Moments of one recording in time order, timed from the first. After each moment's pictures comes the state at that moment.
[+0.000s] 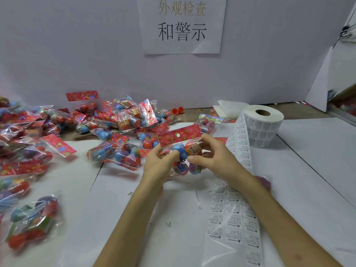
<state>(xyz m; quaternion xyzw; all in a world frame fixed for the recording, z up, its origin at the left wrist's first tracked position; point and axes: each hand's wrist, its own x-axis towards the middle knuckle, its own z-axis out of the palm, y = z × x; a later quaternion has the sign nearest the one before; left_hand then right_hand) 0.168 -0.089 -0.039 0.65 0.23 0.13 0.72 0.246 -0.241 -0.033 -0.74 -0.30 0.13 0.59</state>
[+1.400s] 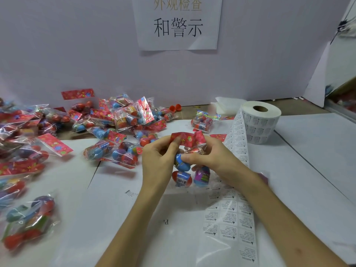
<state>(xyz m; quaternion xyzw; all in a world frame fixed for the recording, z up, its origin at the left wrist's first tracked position) 0.162 -0.103 -0.035 0.71 0.07 0.34 0.61 0.237 -0.244 -0.025 -0.68 -0.31 0.20 0.64</state>
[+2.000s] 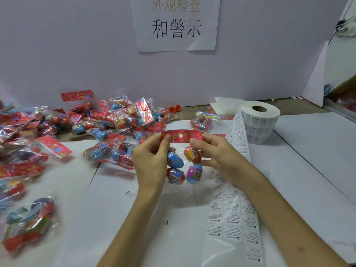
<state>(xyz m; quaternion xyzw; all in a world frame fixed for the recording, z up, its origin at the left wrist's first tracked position) 0.165 -0.100 -0.037 0.69 0.15 0.41 0.58 0.242 -0.247 -0.021 -0.64 -0.23 0.24 0.69</state>
